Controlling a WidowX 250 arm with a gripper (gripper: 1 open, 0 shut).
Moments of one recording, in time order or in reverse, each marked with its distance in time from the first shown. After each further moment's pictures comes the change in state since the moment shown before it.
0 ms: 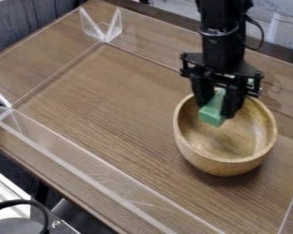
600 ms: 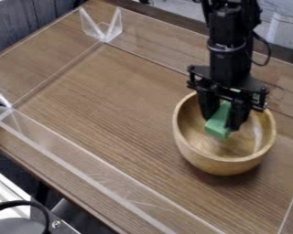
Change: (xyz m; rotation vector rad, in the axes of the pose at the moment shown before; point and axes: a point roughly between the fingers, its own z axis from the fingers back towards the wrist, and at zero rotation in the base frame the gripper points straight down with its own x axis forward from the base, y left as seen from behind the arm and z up) arm 0.001 -0.006 -0.020 0.005 0.029 -0.021
